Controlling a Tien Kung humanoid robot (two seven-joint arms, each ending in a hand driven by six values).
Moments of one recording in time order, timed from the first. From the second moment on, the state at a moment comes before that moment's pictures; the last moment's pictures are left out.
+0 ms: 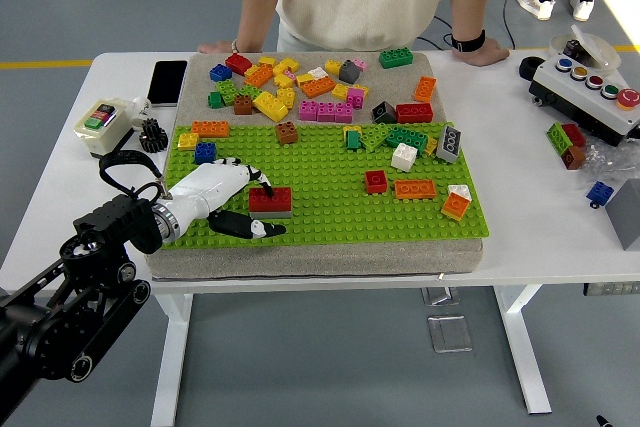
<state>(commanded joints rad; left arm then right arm) -0.43 0.18 -1.09 -1.21 2.27 -0.20 -0.03 0.15 -0.12 1.38 0.18 -0.87 -0.07 -0.07</state>
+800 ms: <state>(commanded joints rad) -0.43 0.19 -1.14 -1.30 2.26 -0.19 -0.03 0.15 -0.12 1.38 0.18 -0.87 -0.07 -0.07</state>
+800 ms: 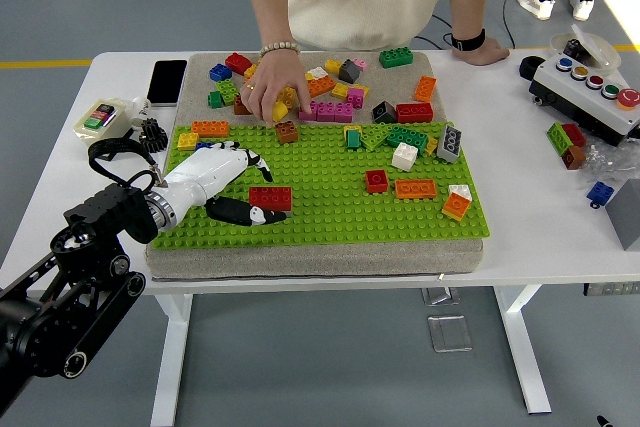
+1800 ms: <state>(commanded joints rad) -0.51 0.24 -1.22 -1.23 2.21 -0.10 -0.17 0.16 -0.12 1.37 0.18 -0.87 -0.08 -0.07</state>
